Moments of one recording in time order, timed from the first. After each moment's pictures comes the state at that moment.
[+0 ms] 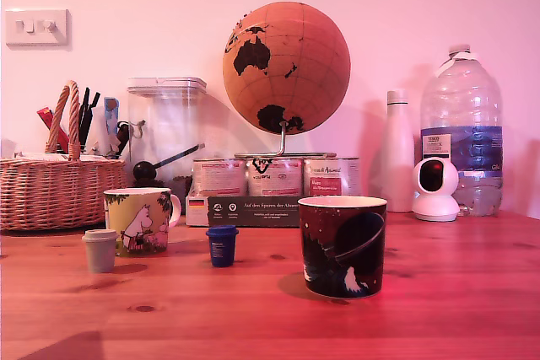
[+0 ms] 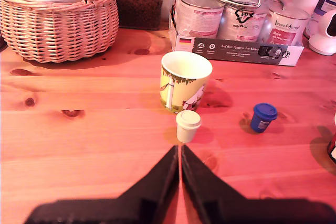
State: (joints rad) arm -0.11 0.15 0.24 -0.39 0.15 -0.18
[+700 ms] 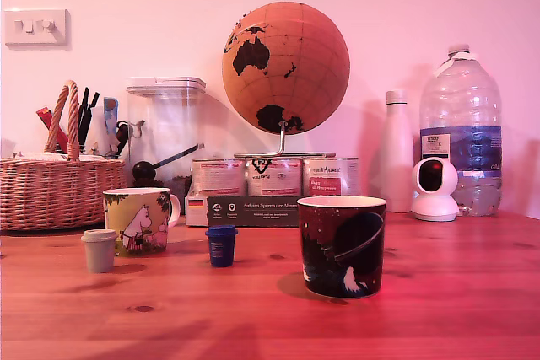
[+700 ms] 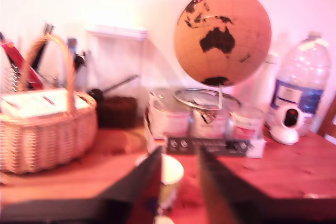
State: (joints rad) arm -0.11 0.20 0.24 -0.01 0.21 -0.23
